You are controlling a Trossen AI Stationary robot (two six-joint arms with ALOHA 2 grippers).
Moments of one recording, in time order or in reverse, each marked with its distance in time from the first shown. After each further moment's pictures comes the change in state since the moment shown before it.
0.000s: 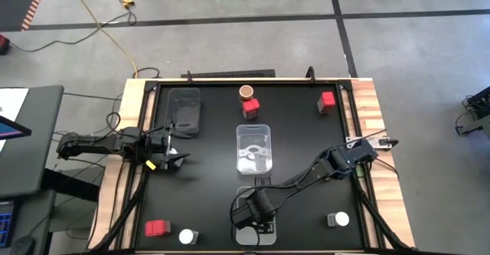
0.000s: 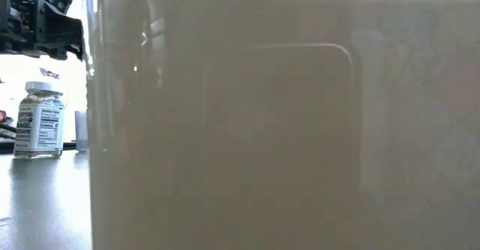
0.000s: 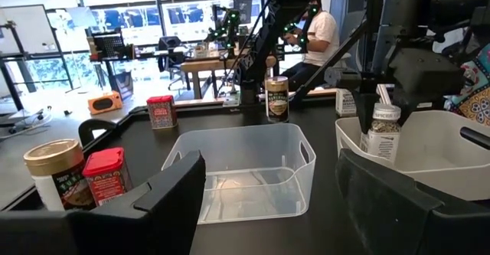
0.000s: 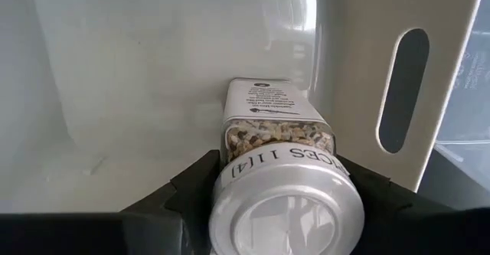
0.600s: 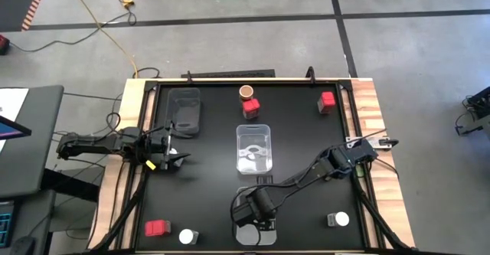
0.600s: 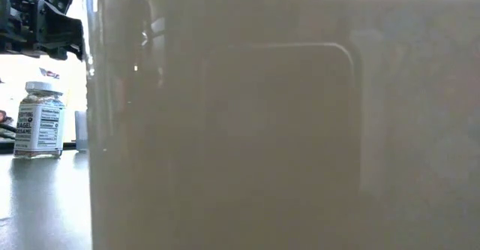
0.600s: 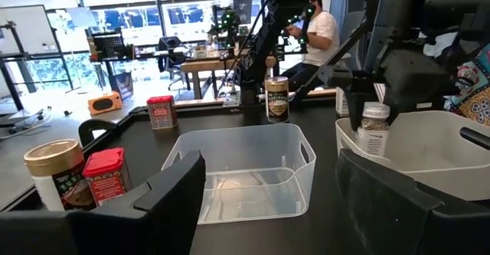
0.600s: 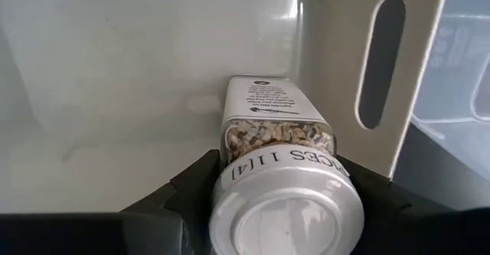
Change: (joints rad) left arm 0.000 0.000 0.000 0.000 0.000 0.000; right arm 0.000 -0.006 -0.020 -0.044 0.008 0.003
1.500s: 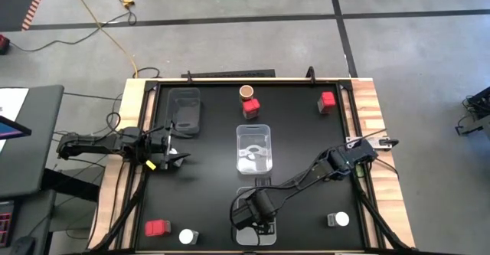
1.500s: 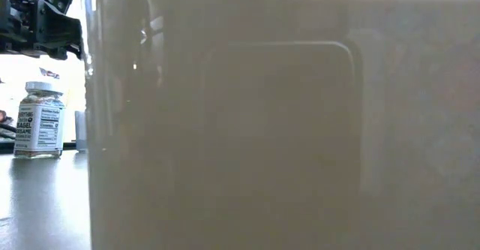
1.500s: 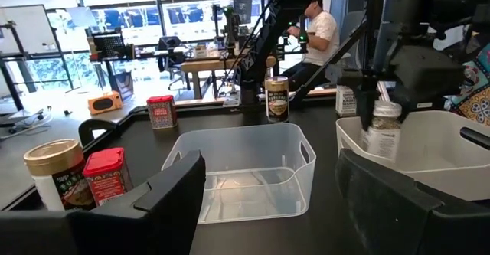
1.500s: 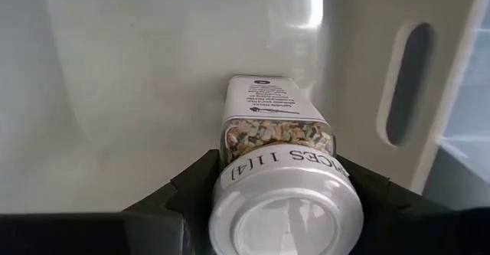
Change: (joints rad) left arm 0.000 0.000 0.000 0.000 0.000 0.000; right arm 0.002 0.009 0.062 -0.033 -0.011 -0.012
